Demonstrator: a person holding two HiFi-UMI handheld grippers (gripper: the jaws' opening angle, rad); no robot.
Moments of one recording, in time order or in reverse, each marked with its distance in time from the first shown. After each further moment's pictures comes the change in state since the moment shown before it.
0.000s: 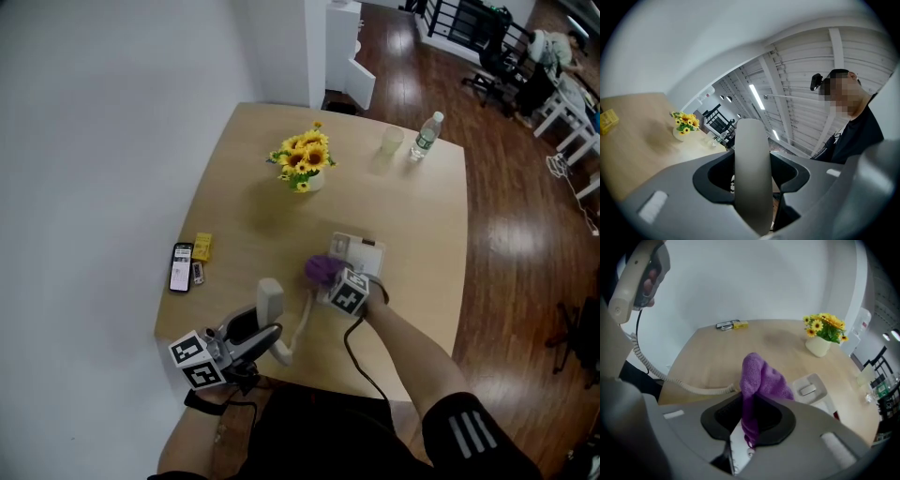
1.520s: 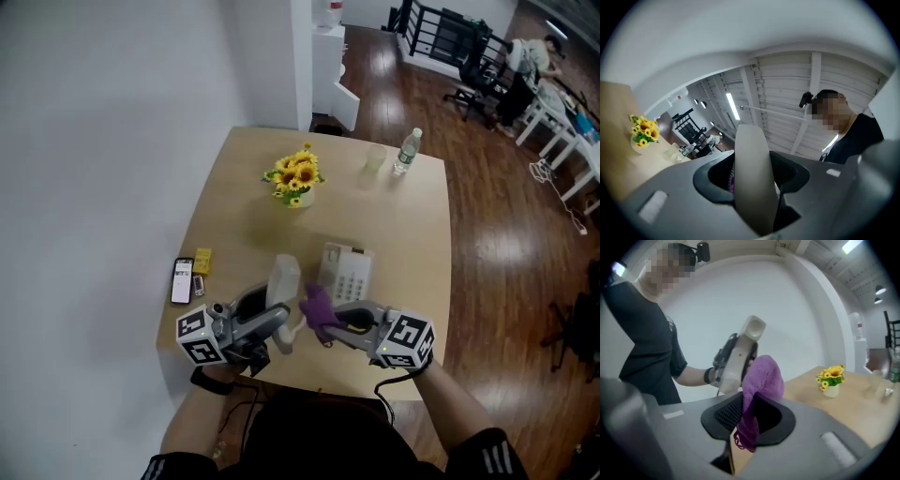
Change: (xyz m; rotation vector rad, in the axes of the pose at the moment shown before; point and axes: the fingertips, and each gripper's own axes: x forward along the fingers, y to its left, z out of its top) left arm 0.032 -0.065 0.067 0.019 -0.141 -0.358; right arm -0.251 0.107 0.082 0.159 -0.733 0.270
